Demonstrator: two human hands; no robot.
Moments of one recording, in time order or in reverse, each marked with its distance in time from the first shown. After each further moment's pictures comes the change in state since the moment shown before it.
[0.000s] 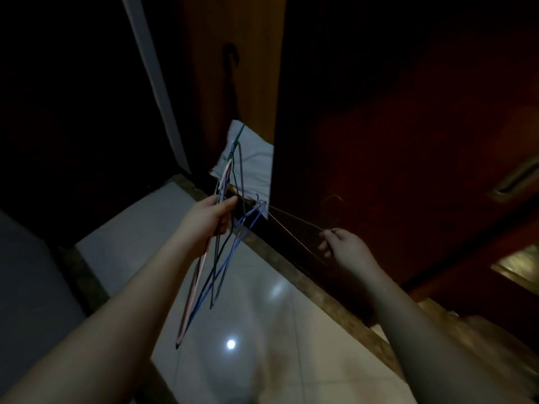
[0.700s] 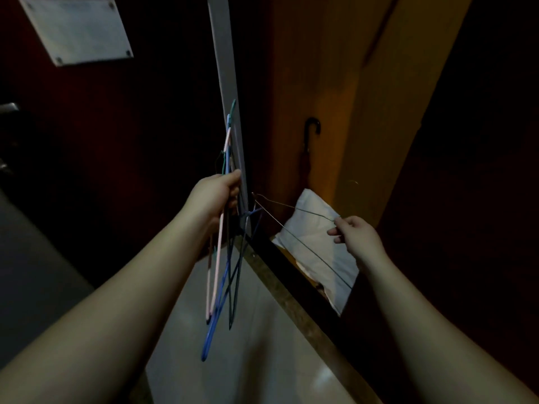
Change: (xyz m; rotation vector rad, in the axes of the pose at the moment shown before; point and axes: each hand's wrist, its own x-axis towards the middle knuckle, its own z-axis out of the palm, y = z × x) left_hand 0.257 0.207 -0.194 0.007 0.344 0.158; right_hand 0.301 -0.289 0.139 0.325 -0.014 -0.211
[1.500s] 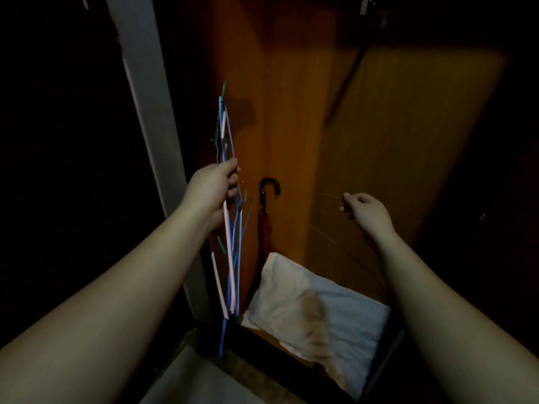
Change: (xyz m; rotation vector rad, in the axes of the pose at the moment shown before) left_hand 0.364 0.137 -0.007 -0.213 -0.437 0.067; right_hand 0.249 -0.193 0.077 -0.103 0.495 -0.087
